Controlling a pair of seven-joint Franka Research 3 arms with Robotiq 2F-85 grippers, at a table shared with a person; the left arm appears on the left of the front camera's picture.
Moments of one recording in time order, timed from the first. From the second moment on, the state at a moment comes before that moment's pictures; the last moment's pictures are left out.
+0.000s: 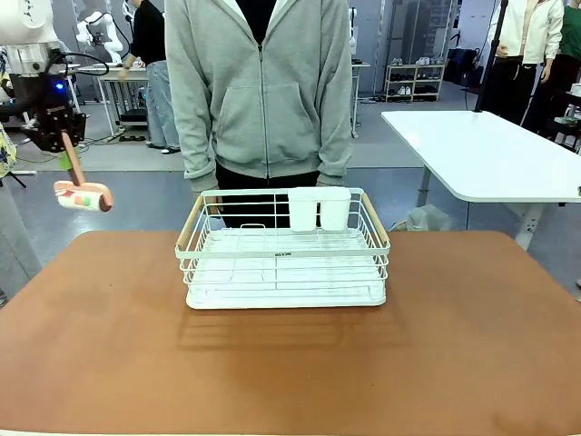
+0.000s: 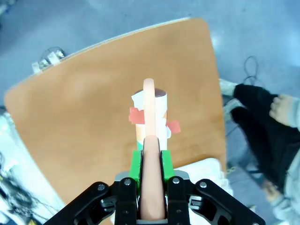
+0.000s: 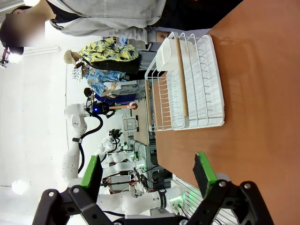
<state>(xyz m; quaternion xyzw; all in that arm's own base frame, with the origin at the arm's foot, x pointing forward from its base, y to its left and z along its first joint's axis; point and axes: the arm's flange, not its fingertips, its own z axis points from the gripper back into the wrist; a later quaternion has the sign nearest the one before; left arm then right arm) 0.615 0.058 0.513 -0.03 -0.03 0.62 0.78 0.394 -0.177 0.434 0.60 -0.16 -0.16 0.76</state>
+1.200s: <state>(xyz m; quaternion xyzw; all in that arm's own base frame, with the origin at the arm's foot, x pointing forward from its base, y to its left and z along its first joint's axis) 0.572 0.035 0.401 -0.09 -0.12 0.66 0.74 0.394 -0.178 0.434 0.60 -0.17 -0.16 0.76</state>
